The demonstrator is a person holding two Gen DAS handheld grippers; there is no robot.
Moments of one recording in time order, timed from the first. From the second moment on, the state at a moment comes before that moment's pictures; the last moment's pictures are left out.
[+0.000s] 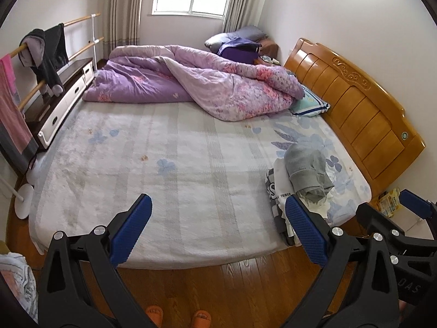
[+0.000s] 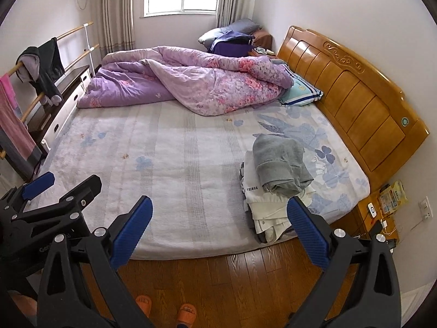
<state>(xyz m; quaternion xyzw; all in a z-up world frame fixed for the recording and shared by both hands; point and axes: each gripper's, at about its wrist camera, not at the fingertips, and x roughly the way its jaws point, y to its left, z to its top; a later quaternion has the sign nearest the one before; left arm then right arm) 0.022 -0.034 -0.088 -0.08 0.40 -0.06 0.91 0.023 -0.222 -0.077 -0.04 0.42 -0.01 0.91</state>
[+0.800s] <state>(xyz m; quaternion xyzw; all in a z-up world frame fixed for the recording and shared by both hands) -0.042 0.065 -0.020 -0.01 0.32 -0.08 0.95 -0.034 -0.141 -0.036 -0.02 0.38 -0.05 0.92</state>
